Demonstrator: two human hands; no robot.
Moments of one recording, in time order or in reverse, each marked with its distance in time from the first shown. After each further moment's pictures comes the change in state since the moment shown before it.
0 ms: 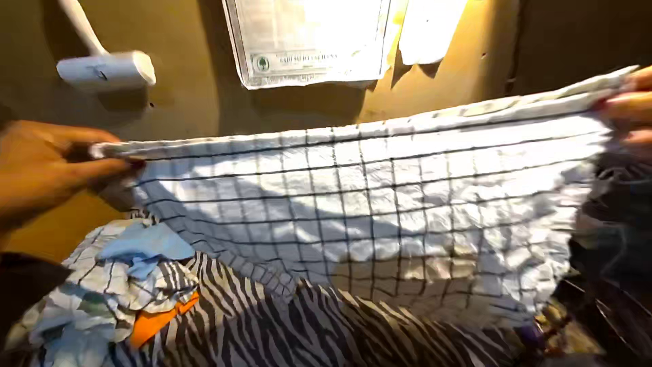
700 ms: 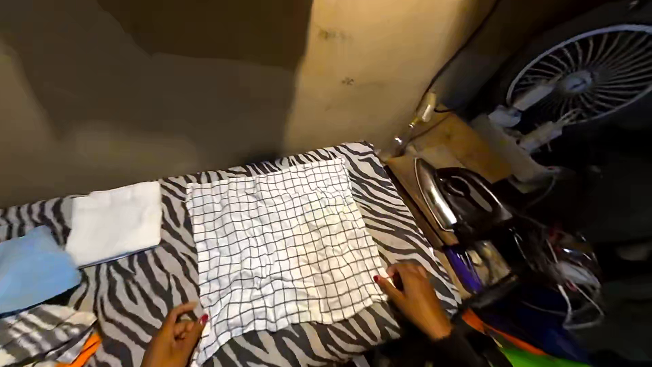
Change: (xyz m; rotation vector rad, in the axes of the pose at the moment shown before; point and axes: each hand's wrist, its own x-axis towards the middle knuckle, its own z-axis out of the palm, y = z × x) left_hand -0.186 -0.087 0.288 -0.199 -0.464 -0.651; right_hand -0.233 0.156 0.215 -0.388 -0.317 0.567
